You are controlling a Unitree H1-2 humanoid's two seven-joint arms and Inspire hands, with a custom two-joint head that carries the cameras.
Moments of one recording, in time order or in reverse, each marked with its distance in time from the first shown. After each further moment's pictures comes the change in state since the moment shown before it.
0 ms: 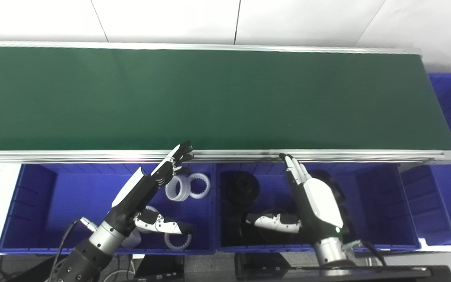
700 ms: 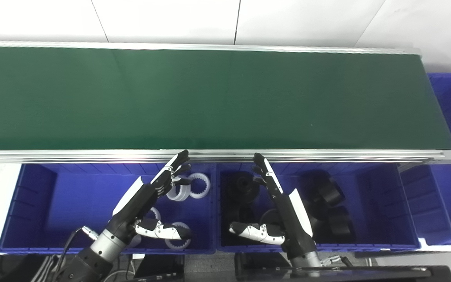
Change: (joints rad) left arm 0.022 -0.008 0.000 0.055 -0.008 -0.005 0.000; right arm -0.038 0.013 0.033 0.262 0.449 -0.423 -0.107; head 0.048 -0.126
